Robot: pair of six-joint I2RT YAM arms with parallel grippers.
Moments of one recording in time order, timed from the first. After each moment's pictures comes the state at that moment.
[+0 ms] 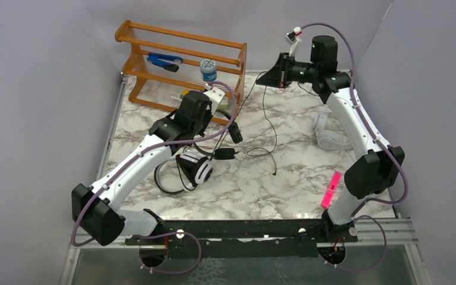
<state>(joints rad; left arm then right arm) -0.62 1.28 1.24 -0.59 -0.28 0.14 0.23 1.70 1.71 -0.36 -0.89 0.36</state>
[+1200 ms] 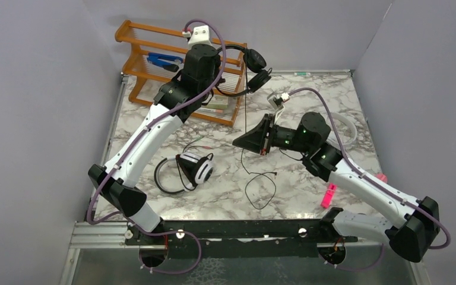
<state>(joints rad) -0.63 1.59 1.85 -0.57 -0.49 -0.41 0.73 1.10 0.94 0.16 -0.62 0.68</state>
